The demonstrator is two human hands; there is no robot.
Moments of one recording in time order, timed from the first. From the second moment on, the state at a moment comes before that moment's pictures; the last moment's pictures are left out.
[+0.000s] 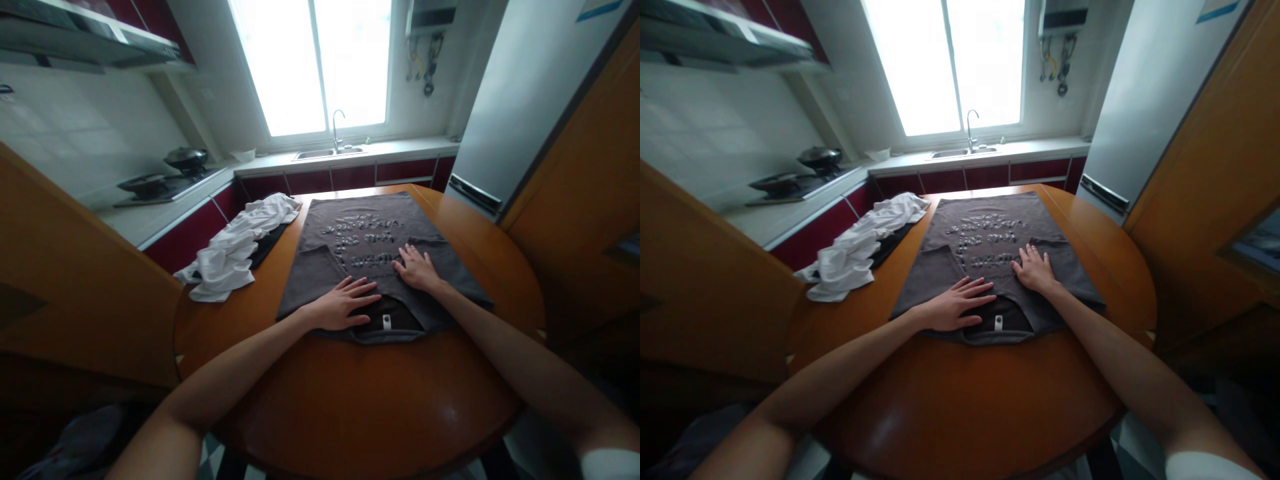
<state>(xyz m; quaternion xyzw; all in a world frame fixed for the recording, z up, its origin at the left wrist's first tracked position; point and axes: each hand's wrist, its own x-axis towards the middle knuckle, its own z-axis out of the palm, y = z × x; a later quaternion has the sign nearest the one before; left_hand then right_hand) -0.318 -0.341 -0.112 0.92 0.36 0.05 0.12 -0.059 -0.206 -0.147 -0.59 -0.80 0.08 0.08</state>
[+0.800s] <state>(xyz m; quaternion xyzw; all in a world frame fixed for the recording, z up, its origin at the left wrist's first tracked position) -0.318 -0.340 -0.112 0.93 0.35 0.05 0.12 -0.058 -0.205 -0.147 -0.59 -0.80 0.08 0.08</state>
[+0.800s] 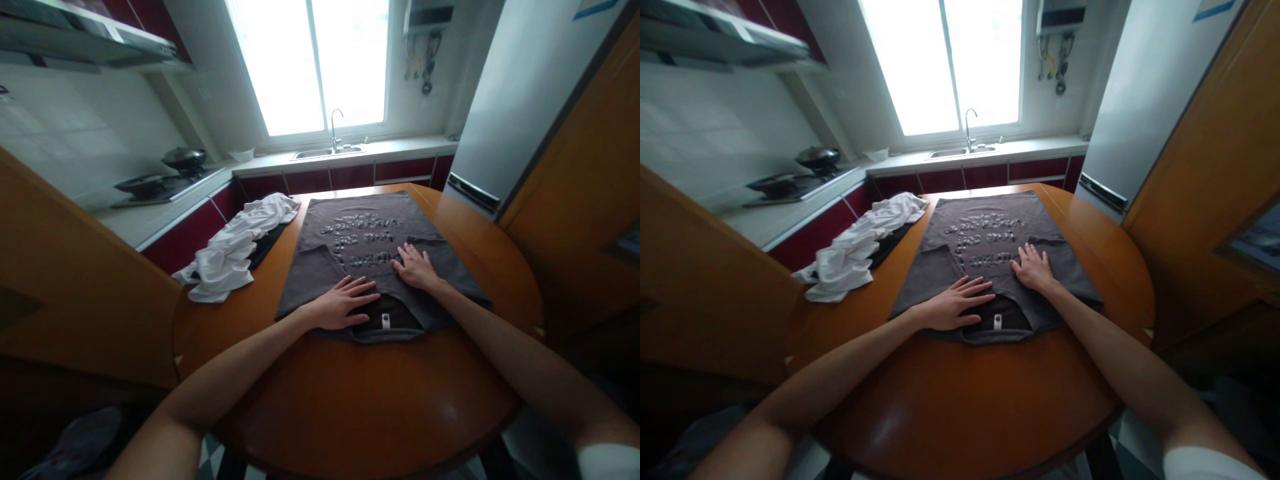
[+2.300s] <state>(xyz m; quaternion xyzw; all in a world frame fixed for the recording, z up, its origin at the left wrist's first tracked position) -0.396 -0.440 -0.087 0.89 0.44 0.01 -0.09 0.078 -0.332 -0.127 -0.35 -0.91 -0.17 0.14</state>
